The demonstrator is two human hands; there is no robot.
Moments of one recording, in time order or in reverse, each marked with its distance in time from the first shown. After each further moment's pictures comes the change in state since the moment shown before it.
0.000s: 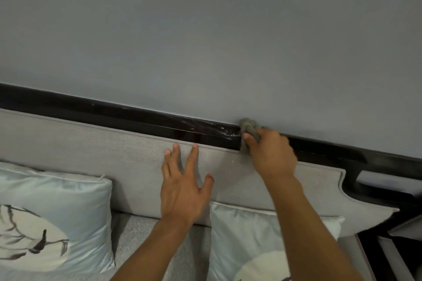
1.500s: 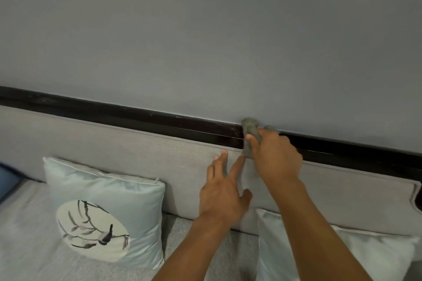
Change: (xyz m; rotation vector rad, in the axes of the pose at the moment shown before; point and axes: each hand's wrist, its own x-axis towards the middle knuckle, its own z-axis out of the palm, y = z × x) left_hand 0.008 -0.014 -0.047 0.165 -0.216 0.098; right_hand -0.025 -0.083 0.042 -0.032 -0.035 -0.146
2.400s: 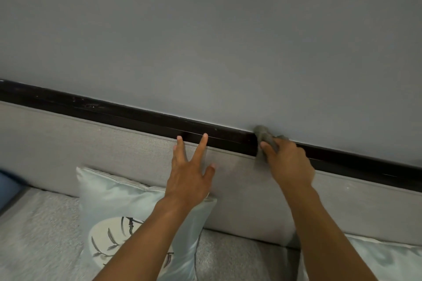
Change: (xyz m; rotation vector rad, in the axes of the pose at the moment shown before) left_hand 0.028 -0.219 -0.128 -0.242 0.112 -0.050; right_hand -0.009 -0.144 0.055 0.063 0.028 0.192
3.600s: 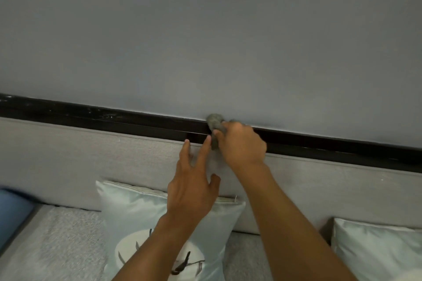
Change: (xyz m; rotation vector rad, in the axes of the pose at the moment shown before) left_hand -0.008 -0.042 -0.053 0.122 0.043 0.074; right_hand -0.033 -0.148 0.064 -0.041 -0.089 -0.220
